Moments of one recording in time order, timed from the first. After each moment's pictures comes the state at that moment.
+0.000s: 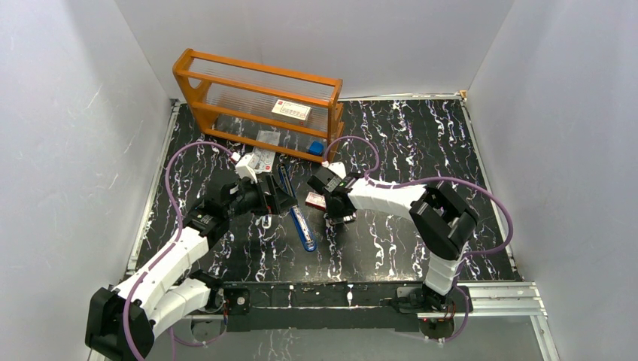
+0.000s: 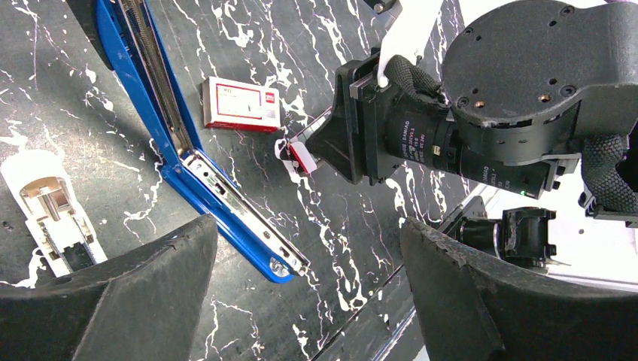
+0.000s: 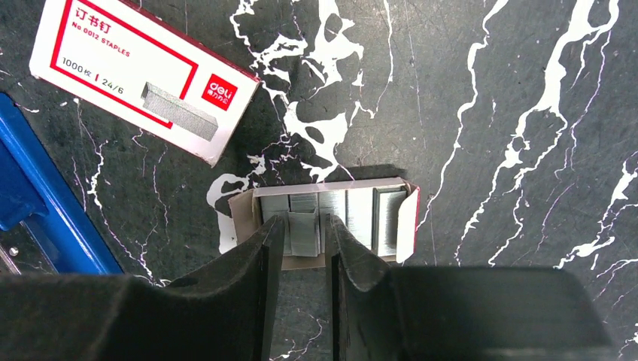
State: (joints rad) left arm -0.42 0.93 0.56 -0.10 0.40 -0.59; right arm 0.92 1.79 1.16 -0.62 0.33 0.64
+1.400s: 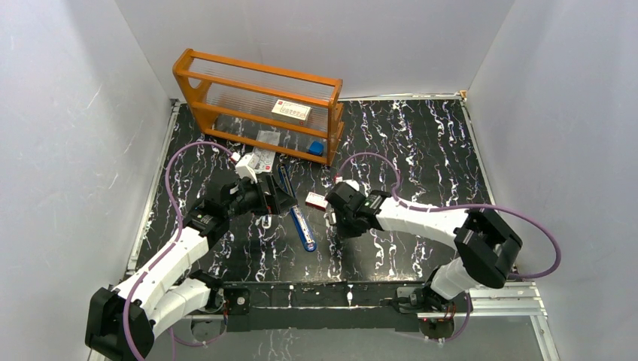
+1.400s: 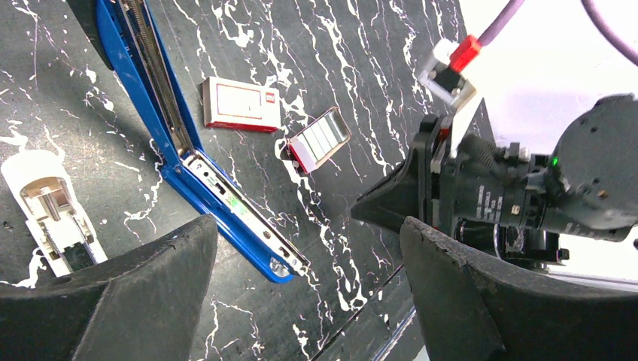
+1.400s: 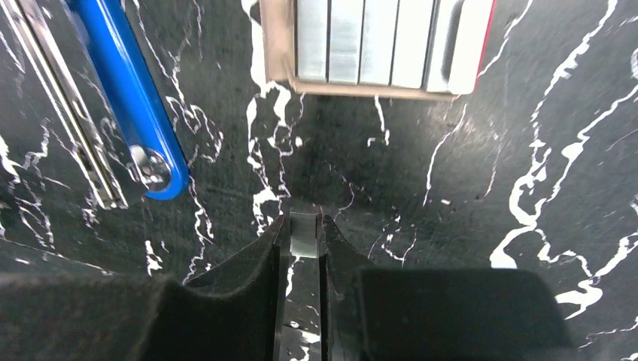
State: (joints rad) left arm -0.42 0.93 0.56 -0.10 0.40 -0.59; right arm 0.96 1.48 0.91 -0.58 0.11 0.74
